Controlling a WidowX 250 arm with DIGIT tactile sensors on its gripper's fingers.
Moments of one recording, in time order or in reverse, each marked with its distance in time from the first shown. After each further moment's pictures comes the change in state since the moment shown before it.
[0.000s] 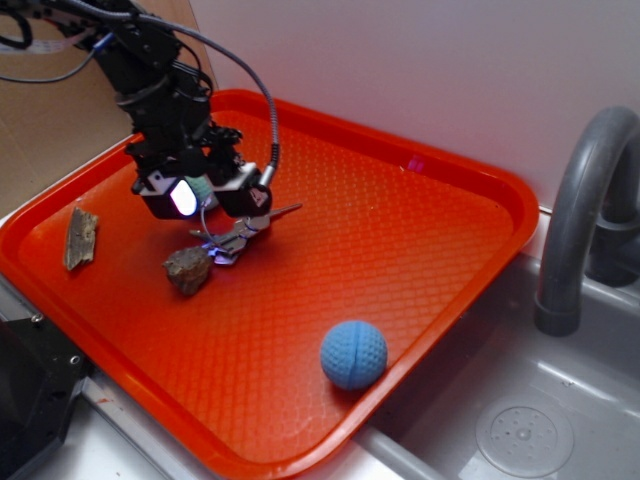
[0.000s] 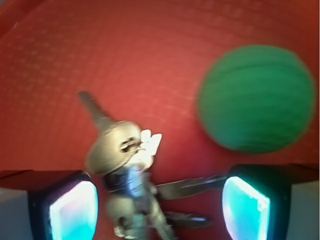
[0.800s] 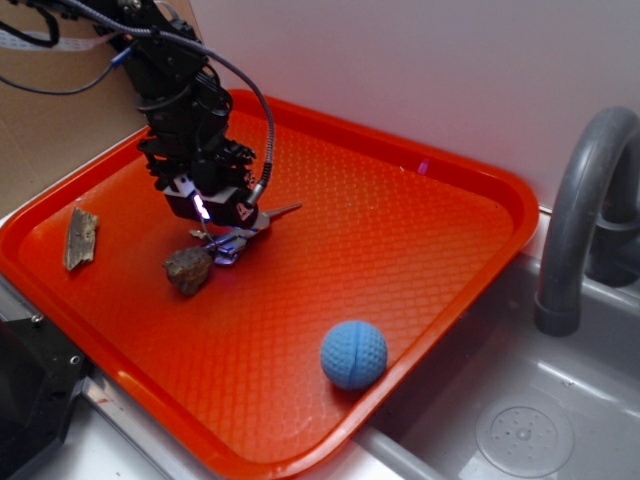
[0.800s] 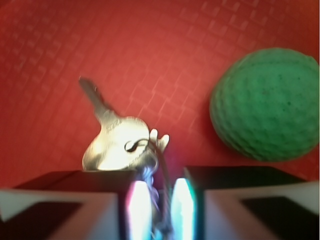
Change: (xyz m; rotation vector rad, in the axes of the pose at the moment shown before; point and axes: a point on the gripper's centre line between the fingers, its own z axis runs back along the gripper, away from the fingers) arm -0.001 0.002 -0.001 0.111 0.015 -0.122
